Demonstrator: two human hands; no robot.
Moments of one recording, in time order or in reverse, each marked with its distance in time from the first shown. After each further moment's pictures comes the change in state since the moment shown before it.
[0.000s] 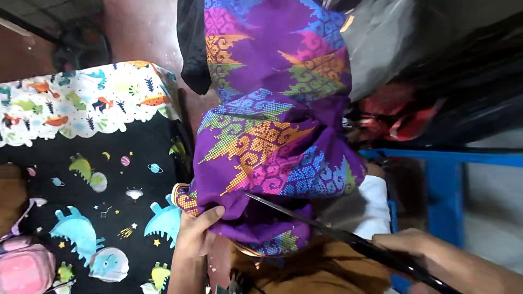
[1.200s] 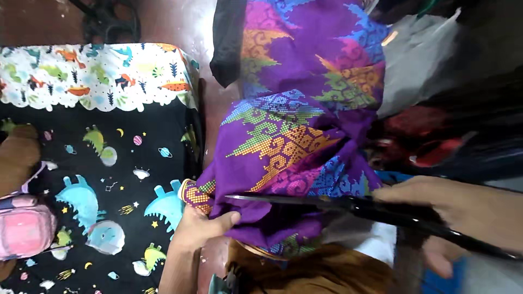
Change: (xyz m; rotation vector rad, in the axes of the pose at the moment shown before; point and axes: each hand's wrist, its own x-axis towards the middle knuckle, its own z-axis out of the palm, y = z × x) left_hand -0.009 0.020 -0.009 0.258 -0.142 0.141; right_hand 0.079 -0.060 -0.088 -0.429 -0.202 -0.089
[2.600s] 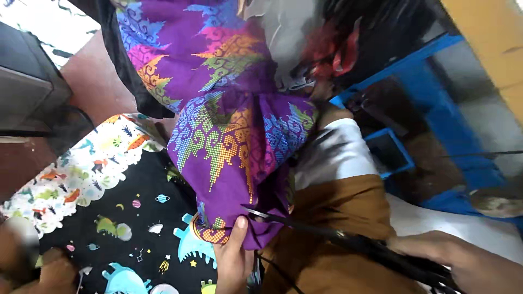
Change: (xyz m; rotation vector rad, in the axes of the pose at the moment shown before) left_hand -0.067 -0.025 0.089 -0.328 0.002 -0.211; right_hand -0.131 -0.050 0.270 0.495 0.555 0.184
